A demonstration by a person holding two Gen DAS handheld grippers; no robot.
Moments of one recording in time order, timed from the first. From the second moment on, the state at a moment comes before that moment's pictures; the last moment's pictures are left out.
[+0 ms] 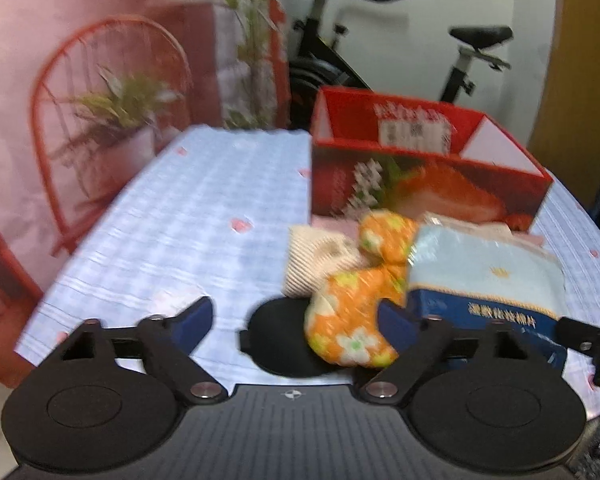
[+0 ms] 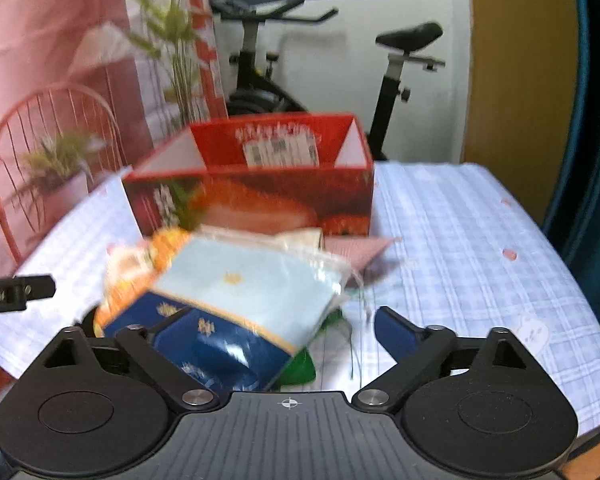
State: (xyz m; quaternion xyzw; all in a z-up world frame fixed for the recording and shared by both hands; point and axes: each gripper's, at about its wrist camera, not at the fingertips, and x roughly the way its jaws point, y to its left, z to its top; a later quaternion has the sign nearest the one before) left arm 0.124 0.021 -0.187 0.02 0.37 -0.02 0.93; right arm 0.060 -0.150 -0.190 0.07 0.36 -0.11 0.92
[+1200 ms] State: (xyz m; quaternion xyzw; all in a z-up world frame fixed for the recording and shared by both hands) left arm 0.143 -0.013 -0.235 -0.08 0.43 -0.23 0.87; right arm 0.067 -0.162 -0.230 0.13 0.42 -0.04 0.90
